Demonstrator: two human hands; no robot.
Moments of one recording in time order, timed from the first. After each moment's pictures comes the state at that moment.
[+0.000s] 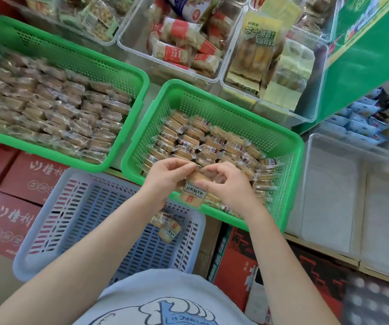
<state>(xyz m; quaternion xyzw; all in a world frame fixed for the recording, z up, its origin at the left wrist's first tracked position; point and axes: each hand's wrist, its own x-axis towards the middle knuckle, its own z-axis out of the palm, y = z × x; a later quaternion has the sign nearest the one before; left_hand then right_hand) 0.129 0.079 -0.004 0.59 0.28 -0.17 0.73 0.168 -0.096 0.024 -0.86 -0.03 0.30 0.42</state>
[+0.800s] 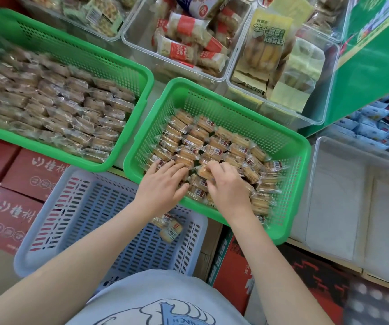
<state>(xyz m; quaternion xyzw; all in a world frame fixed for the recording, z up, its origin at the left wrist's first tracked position) 0.115 0.096 -0.061 0.97 -0.04 -0.21 0.12 0.163 -0.092 -0.030 -0.95 -0.22 0.09 0.21</state>
